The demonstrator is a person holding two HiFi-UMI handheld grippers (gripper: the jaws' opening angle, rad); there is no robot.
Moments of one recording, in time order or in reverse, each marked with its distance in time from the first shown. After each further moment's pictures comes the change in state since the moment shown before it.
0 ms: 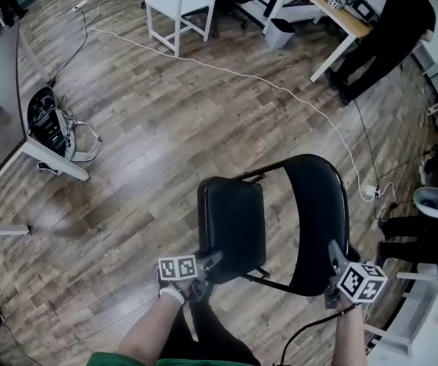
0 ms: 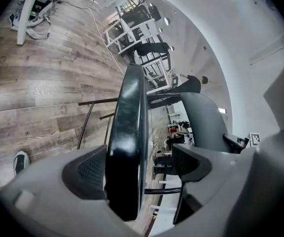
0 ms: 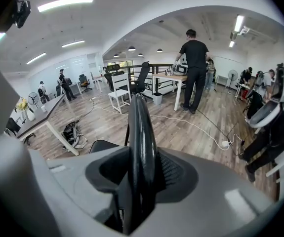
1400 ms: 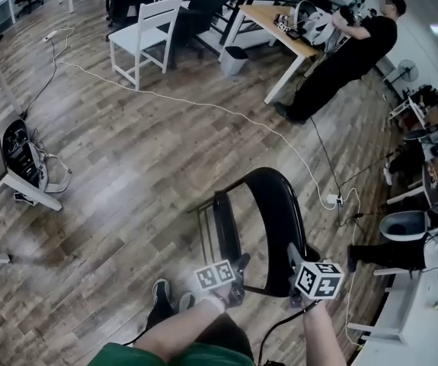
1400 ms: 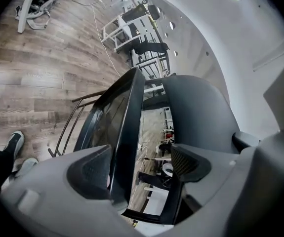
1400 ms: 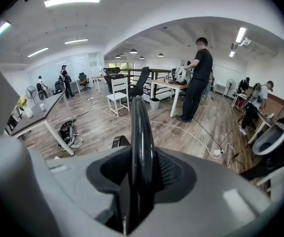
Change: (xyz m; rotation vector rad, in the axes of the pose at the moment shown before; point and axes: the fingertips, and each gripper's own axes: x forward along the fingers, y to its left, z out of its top) left arm 0.115 -0.216 -0.036 -0.088 -0.052 -0.025; right arm -0.054 -0.008 0.048 -0.069 -0.035 -0.059
